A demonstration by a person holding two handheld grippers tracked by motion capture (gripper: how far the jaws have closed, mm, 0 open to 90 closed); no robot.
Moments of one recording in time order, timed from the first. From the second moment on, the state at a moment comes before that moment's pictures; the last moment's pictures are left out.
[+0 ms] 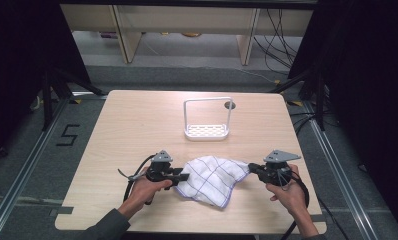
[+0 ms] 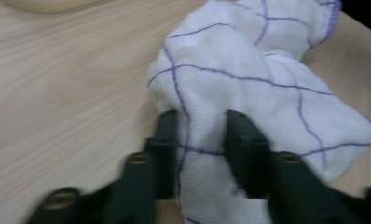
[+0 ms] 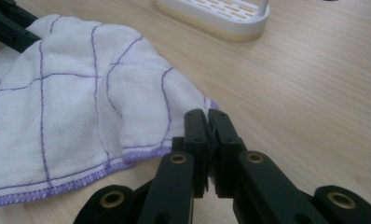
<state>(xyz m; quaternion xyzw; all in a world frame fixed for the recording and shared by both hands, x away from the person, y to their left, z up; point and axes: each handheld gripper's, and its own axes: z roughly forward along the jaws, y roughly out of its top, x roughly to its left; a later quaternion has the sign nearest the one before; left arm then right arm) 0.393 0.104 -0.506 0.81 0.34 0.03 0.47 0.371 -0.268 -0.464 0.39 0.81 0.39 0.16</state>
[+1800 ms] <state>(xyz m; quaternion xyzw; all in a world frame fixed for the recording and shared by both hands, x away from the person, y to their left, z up) 0.470 0.087 -0.508 0.87 0.33 0.08 0.36 0.347 -0.250 -0.498 0.46 0.80 0.35 0.12</state>
